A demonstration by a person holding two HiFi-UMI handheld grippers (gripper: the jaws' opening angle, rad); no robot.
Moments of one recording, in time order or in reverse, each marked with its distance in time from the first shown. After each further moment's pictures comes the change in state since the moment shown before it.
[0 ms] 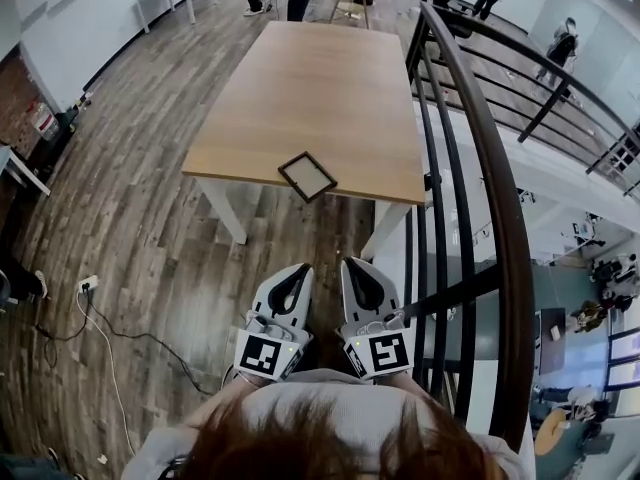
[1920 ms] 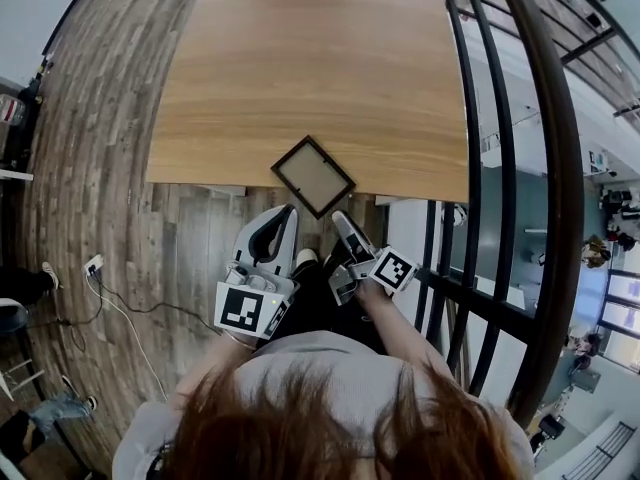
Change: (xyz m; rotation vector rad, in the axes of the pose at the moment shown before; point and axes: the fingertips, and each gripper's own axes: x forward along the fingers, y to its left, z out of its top) left arm 0.192 0.205 -0.088 -0.074 0.241 -0.010; right arm 0.225 -0.114 -0.265 1.385 0.194 -0.049
